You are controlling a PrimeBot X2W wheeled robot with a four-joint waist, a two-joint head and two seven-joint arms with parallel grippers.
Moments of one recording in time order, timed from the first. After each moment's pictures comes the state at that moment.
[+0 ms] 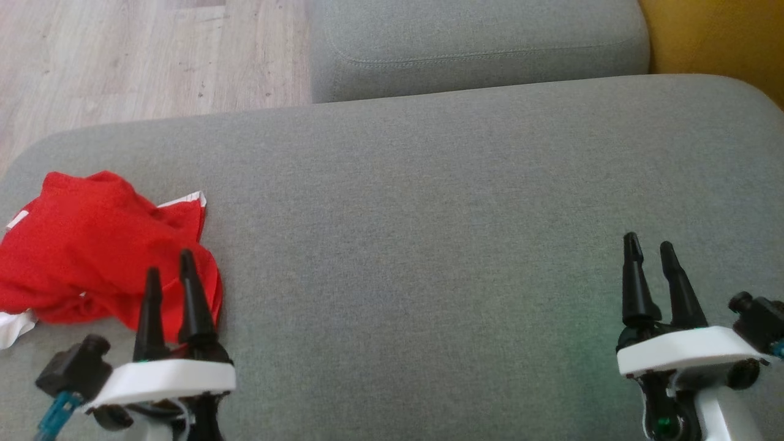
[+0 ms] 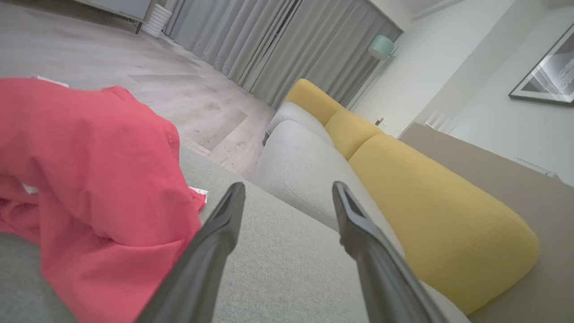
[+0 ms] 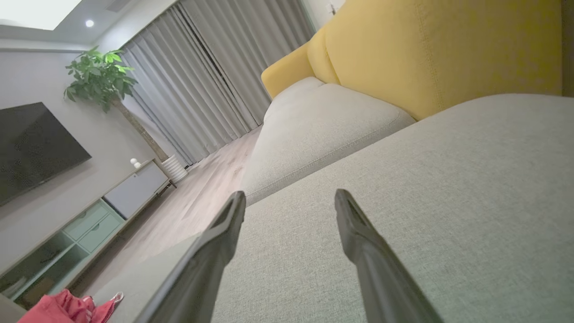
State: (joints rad) left arm 0.01 0.04 -0.05 0.05 -0.70 -0.05 -0.10; right arm -0.01 -0.04 0.00 0.16 0.55 0.13 -0.10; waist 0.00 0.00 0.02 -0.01
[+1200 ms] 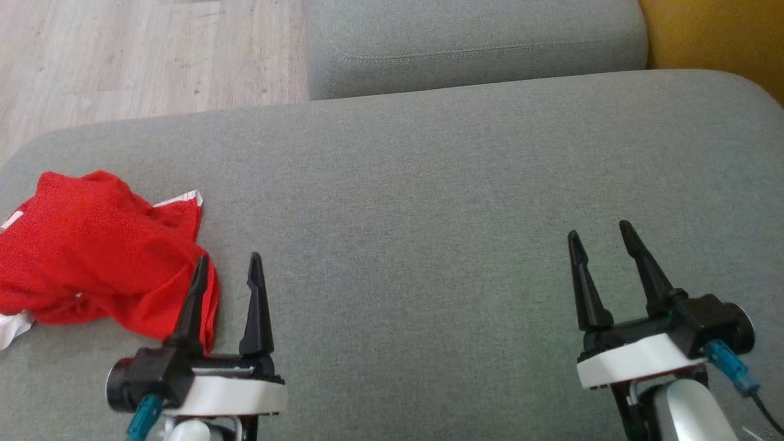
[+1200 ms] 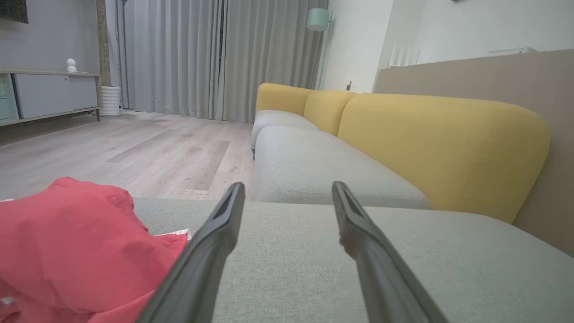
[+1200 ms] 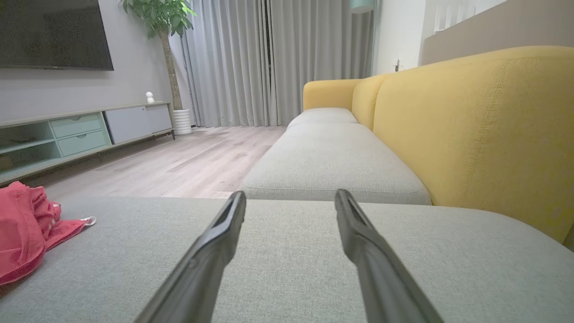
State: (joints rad) left arm 0.01 0.12 -0.25 0.04 -0.31 0.07 -0.20; right arm -0.01 -0.04 0.09 0.10 0.06 0.13 -0.20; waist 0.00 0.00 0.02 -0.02
